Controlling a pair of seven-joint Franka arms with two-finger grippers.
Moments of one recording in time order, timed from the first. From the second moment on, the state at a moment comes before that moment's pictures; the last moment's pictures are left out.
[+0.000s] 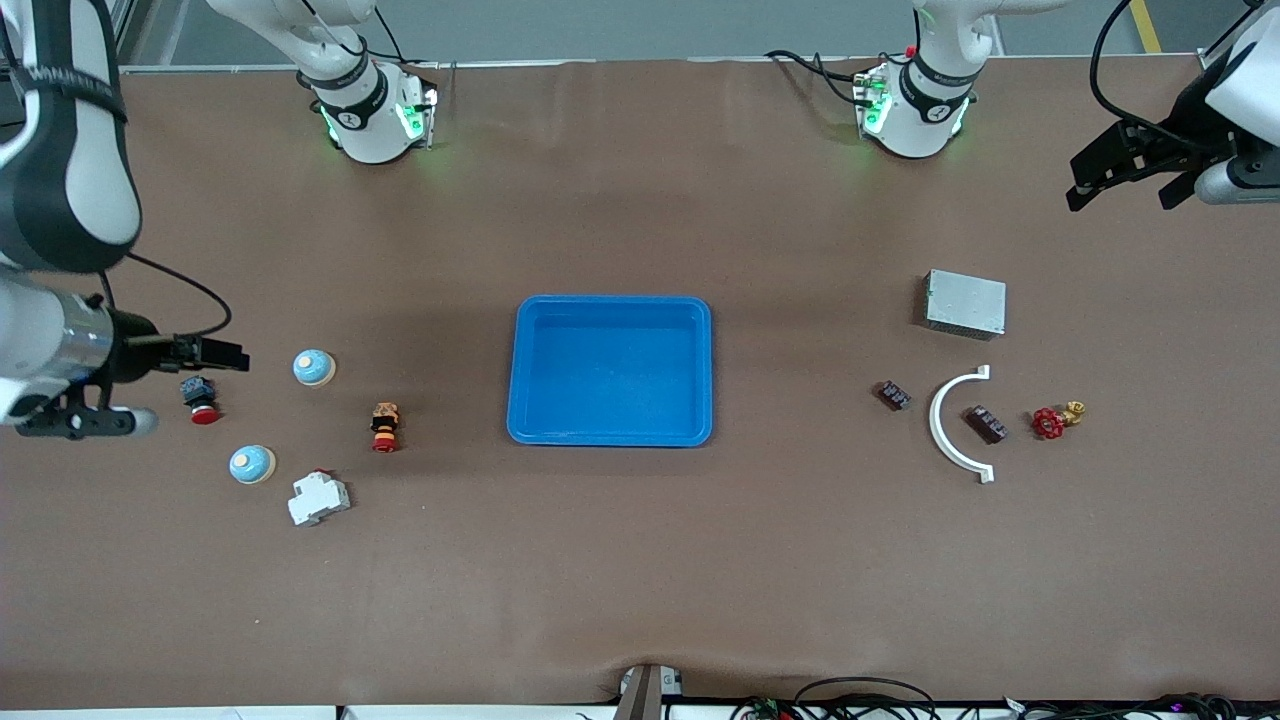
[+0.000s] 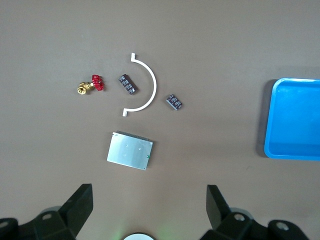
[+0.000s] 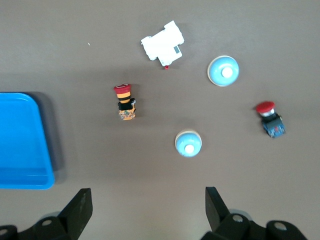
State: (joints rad) left arm 0.00 -0.14 -0.10 -1.62 -0.04 1.49 -0.12; right arm -0.07 0.25 0.06 -1.51 0.05 1.59 0.03
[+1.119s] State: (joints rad) left arm 0.01 -0.14 -0.10 -1.60 -0.04 1.49 -0.13; right arm -0.06 0.02 0.06 -1.57 0.05 1.56 0.13
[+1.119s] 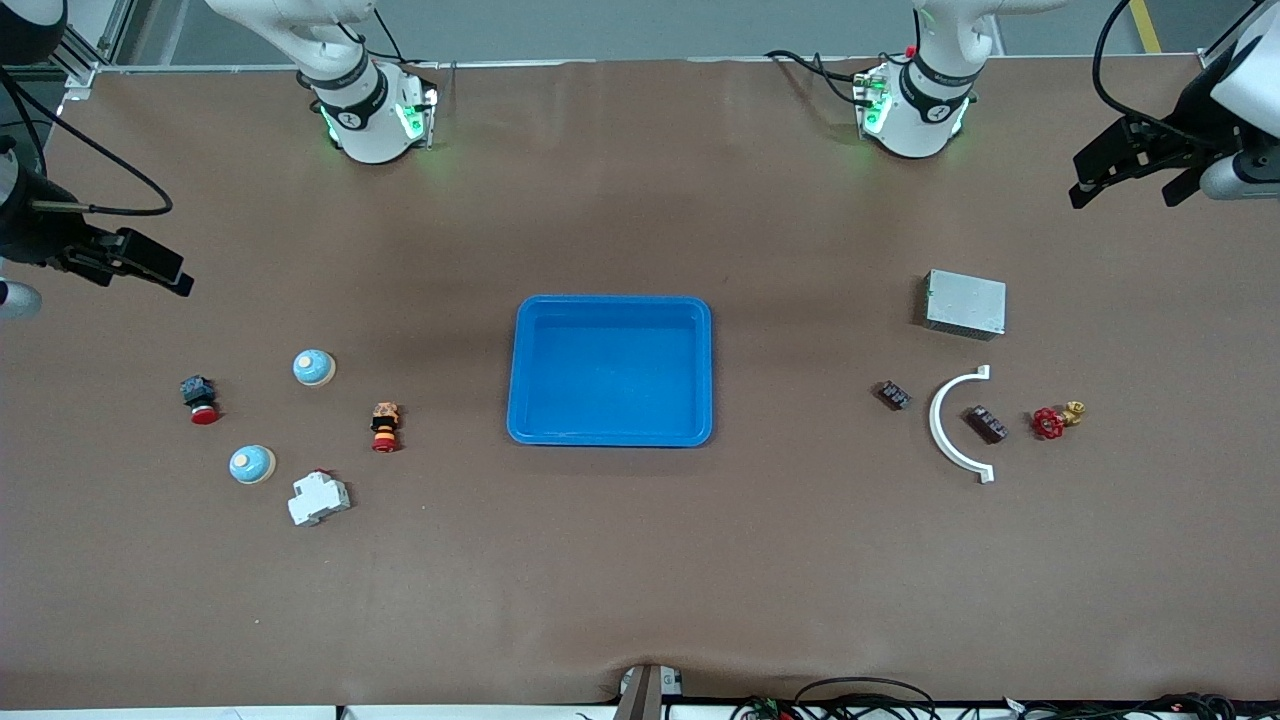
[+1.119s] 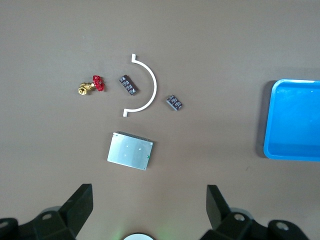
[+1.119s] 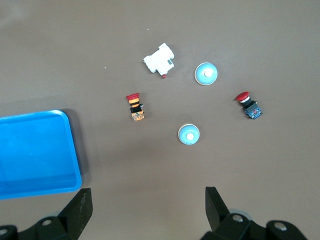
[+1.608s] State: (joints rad) left arm 0.01 -0.12 -0.10 -1.60 0.00 1.49 -0.13; right arm -0.06 0.02 0.04 -1.57 0.04 1.56 0.06
